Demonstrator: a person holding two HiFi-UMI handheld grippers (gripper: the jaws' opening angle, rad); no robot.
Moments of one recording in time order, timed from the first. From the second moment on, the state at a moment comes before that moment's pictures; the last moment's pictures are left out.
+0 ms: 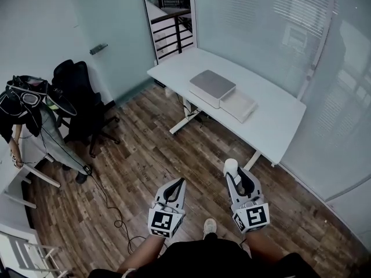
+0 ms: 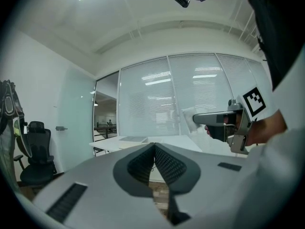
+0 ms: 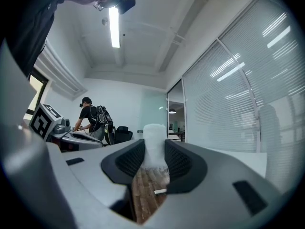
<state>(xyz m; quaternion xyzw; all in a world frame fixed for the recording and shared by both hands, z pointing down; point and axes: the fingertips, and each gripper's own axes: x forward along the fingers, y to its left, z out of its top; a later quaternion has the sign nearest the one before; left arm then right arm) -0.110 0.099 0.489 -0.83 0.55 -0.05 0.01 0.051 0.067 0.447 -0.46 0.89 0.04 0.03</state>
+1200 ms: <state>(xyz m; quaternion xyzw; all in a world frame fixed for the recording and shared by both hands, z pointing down) -0.073 -0.047 0.499 -0.82 0.57 -0.03 -0.01 0.094 -0.081 0.471 -0.44 0.90 0.02 0.02</state>
